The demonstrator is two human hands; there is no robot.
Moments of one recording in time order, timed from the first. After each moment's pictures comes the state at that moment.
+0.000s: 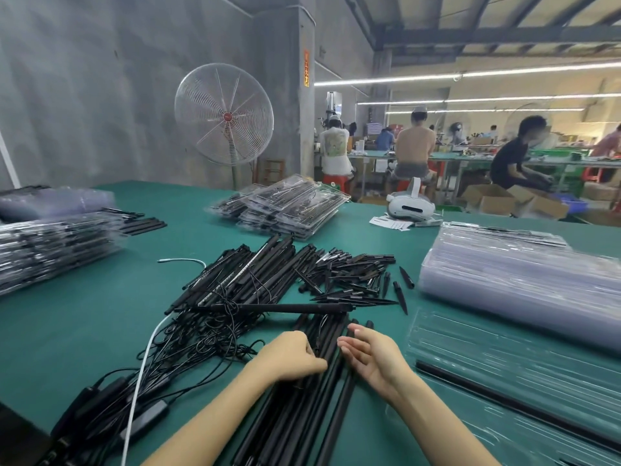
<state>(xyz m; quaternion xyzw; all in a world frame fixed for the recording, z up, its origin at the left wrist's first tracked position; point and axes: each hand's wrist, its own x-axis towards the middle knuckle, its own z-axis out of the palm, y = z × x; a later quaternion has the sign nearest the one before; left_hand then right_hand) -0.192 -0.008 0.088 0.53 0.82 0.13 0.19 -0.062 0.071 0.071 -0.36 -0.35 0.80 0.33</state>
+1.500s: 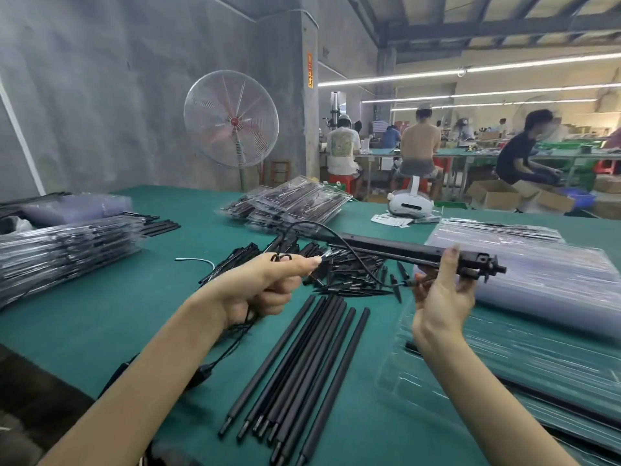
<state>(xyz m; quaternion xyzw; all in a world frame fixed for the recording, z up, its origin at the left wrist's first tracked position) -0.170 -0.094 0.228 0.49 0.58 0.49 0.44 -0.003 0.054 0.160 -0.28 -0.26 0.59 0.71</state>
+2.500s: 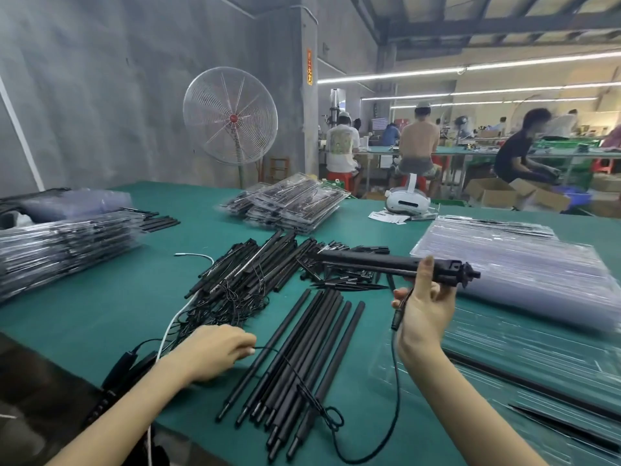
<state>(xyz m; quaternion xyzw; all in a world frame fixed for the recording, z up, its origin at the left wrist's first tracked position) -0.248 -0.116 0.104 0.64 0.76 -0.09 -0.04 -0.003 0.027 0.144 -0.27 -0.34 0.56 0.71</state>
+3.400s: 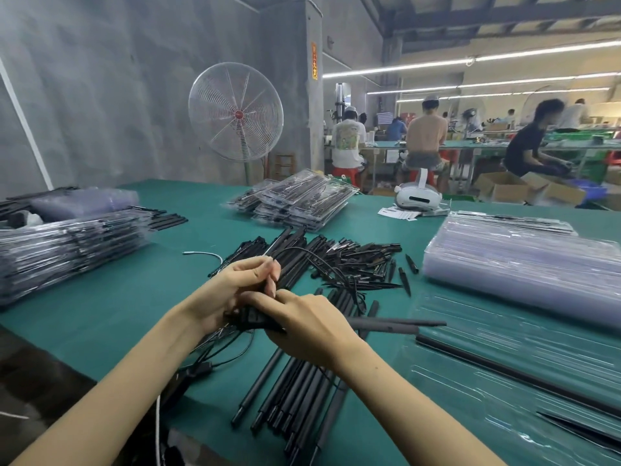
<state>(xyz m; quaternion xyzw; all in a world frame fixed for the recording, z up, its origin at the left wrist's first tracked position) -0.236 -0.103 0.176 0.52 0.47 0.57 0.43 -0.093 -0.029 0.145 -0.02 -0.95 -0.01 0.32</state>
